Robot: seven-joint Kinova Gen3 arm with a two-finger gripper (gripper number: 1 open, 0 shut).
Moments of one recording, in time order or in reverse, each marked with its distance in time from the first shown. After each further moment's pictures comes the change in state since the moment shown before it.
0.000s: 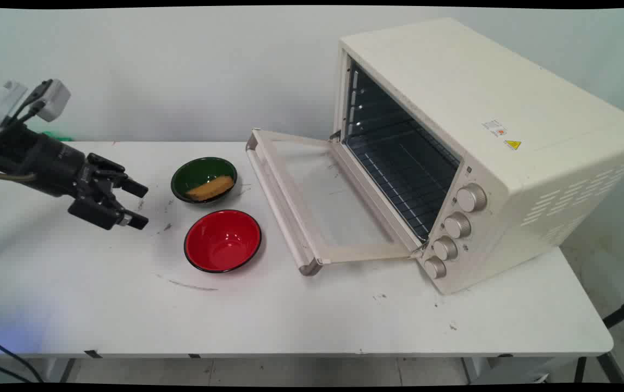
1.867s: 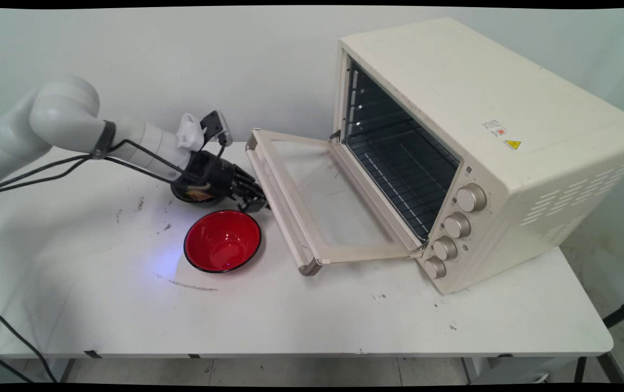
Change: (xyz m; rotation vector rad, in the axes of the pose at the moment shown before) arm 0.084 -0.035 0.212 0.071 0.090 0.067
